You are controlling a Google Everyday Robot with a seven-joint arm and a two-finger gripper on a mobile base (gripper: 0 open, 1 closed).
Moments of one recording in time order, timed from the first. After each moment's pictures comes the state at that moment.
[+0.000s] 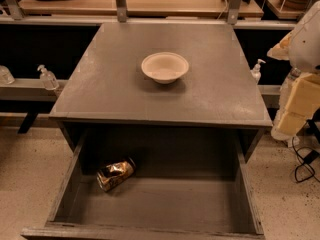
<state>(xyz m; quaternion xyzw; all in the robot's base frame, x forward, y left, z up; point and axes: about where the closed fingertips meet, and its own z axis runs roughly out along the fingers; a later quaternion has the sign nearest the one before) 0.438 -0.217 0.977 -0.60 0.78 -0.03 0.16</state>
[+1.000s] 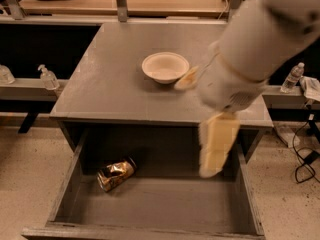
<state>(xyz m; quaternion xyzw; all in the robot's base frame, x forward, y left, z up) 0.408 -0.074 0.933 -0.75 0.64 0.05 0.17</state>
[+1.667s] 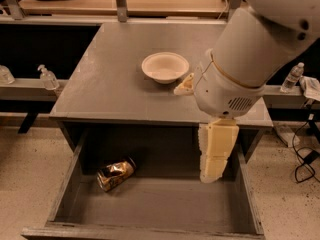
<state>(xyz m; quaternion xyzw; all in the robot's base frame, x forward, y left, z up) 0.396 -0.064 0.924 -0.75 0.64 0.06 0.15</state>
